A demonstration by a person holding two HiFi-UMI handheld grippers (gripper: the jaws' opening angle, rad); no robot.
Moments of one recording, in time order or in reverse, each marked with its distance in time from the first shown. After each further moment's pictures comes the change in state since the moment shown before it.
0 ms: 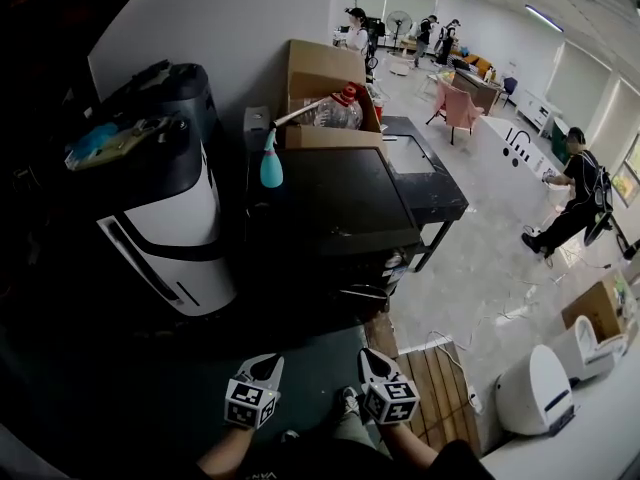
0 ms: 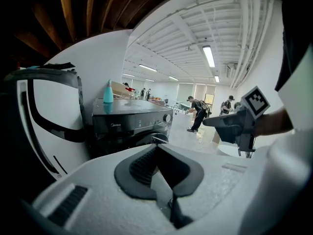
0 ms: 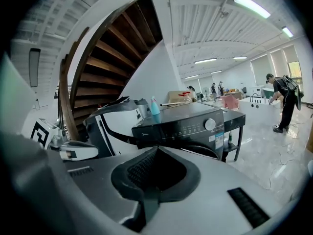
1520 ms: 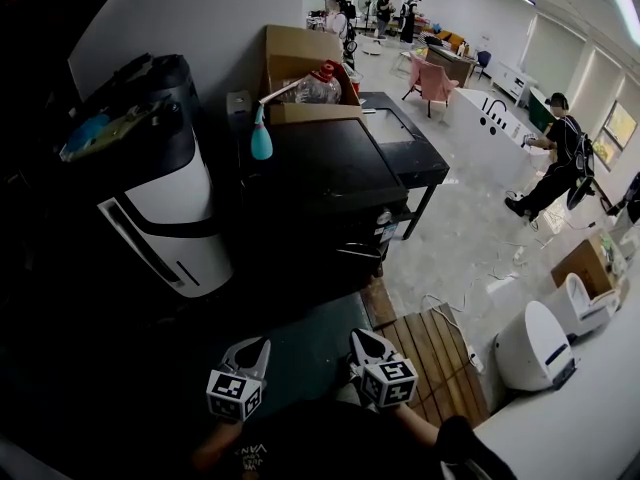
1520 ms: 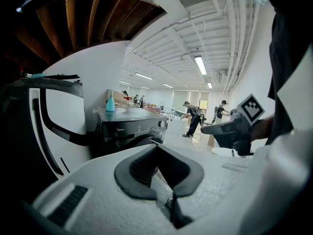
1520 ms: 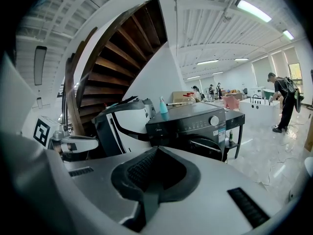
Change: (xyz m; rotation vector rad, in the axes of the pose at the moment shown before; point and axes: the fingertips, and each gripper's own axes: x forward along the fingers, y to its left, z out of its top) left arm -0.108 -0.004 -0.008 0.013 -0.131 -0.058; right arm -0.066 0.083 -0.028 -0.019 -0.003 0.009
